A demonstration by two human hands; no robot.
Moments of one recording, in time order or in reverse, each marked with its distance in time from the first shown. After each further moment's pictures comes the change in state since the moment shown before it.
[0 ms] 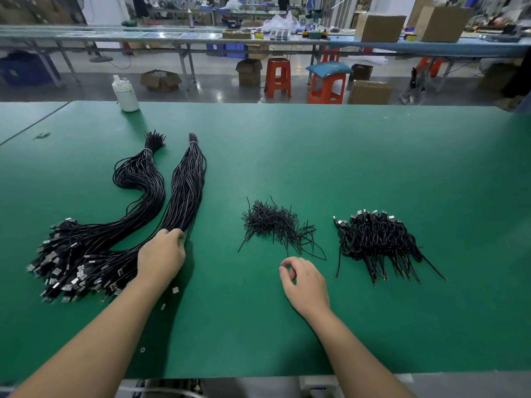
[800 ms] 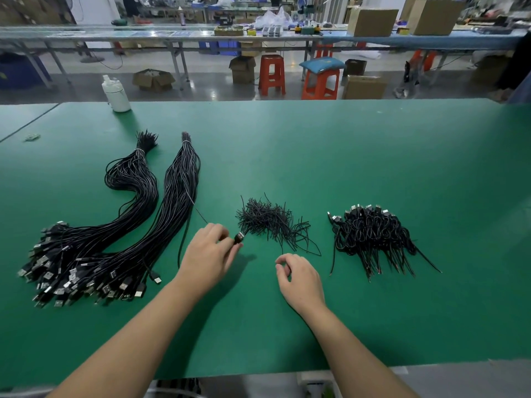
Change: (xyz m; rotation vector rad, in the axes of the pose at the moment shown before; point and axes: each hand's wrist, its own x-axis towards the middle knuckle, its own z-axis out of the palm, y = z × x) left_hand -0.035 0.080 0.002 -0.144 0.326 0.771; right_hand 0.000 -0.001 -0.001 0.036 0.015 0.003
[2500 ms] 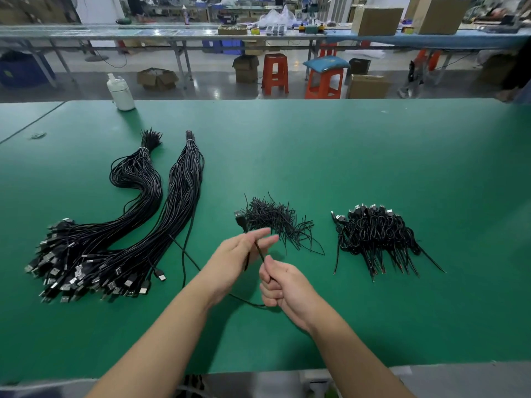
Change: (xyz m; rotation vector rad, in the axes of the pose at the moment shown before) left_hand 0.014 0.057 -0.020 -1.528 -0.318 -0.751; right_hand -0.026 -0.072 -0.036 1.246 -0.522 0.277
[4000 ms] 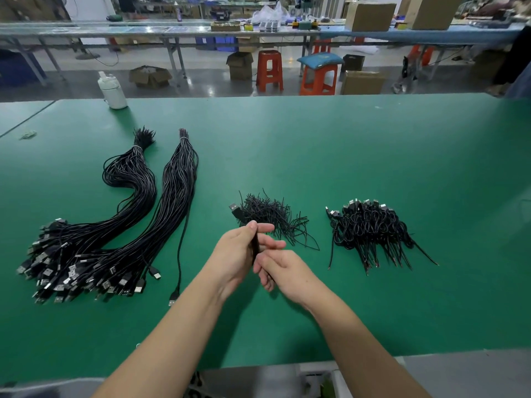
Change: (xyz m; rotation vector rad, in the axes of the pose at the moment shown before) left_hand 0.004 0.016 0.030 -0.241 0.137 -0.106; right_hand -0.007 -0.029 0.000 -0.595 0.089 -0.071
